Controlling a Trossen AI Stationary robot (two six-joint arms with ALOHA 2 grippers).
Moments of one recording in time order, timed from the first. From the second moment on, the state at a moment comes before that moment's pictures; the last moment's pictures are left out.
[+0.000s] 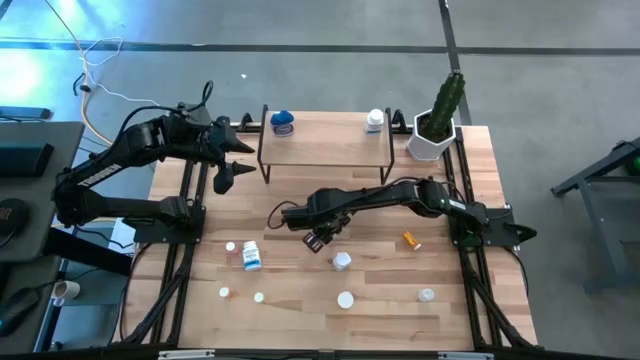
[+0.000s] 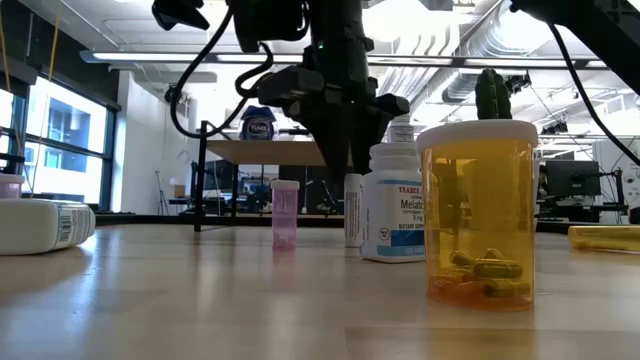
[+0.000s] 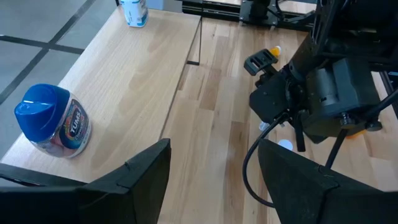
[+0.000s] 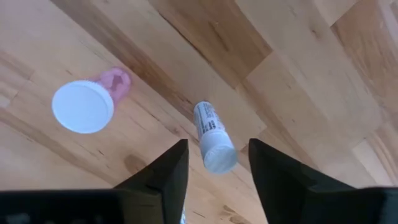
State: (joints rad) left arm 0.55 0.94 1.22 -0.93 0.20 0.13; right arm 0.09 2.35 2.18 -1.45 0.04 0.86
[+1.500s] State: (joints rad) left arm 0.55 0.94 1.22 -0.93 0.20 0.13; right arm 0.05 2.27 2.18 -1.53 -0.03 0.73
